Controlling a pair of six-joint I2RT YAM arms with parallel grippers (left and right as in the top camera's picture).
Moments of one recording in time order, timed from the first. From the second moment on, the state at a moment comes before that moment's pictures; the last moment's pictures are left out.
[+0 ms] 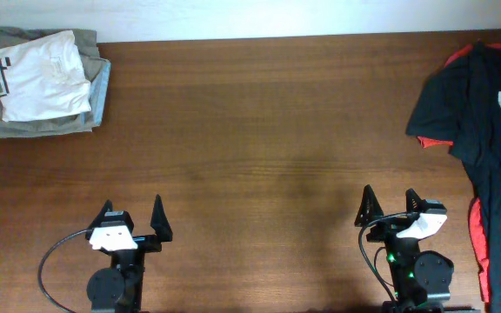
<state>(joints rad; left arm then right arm) -0.01 0.01 0.01 -0.08 -0.03 -0.13 0.01 0.01 0.01 -0.07 -0.01 0.31</state>
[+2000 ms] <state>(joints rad) -0.01 0.01 0.01 -0.08 -0.03 -0.13 -0.57 1.89 1.31 -0.53 0.32 0.06</state>
